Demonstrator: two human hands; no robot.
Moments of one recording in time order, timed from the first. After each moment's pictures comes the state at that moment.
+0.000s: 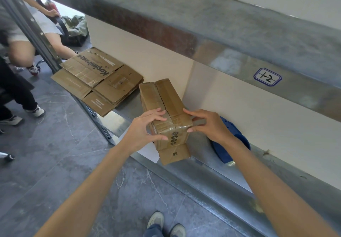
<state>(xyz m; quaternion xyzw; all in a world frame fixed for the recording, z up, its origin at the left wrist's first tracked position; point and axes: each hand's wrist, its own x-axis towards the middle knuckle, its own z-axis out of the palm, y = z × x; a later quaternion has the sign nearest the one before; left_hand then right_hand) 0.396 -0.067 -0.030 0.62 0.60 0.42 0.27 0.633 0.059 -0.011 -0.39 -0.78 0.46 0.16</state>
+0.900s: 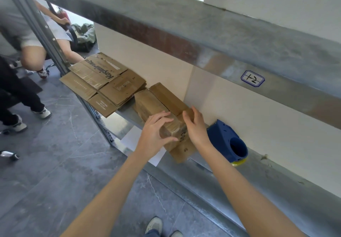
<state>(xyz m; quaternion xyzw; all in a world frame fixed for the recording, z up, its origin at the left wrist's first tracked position) 0.441 -0.067 -0.038 0.62 0.64 0.44 0.14 0.586 0.025 -0.019 -0.50 -0.65 0.50 0.27</state>
